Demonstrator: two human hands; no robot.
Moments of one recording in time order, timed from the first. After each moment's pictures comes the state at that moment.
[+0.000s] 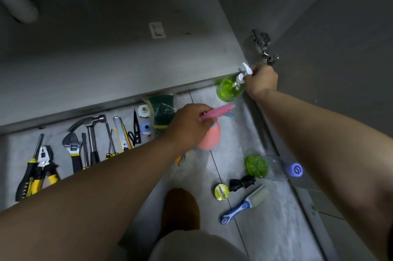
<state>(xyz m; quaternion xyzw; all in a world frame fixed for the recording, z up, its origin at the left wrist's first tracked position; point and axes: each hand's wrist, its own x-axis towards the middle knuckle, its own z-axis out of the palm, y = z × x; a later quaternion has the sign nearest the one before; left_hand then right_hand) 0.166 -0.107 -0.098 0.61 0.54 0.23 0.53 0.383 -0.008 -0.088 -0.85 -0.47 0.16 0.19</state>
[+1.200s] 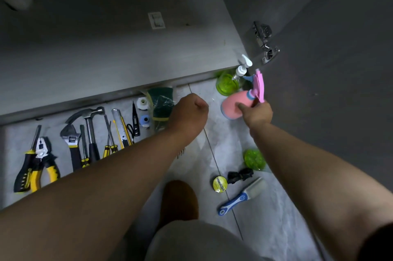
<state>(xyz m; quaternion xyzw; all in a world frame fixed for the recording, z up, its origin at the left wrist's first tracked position) 0.174 -0.110 -0.088 0.50 0.64 0.21 0.55 0.392 -0.090 -0.151 -0.88 -0.31 0.26 0.24</state>
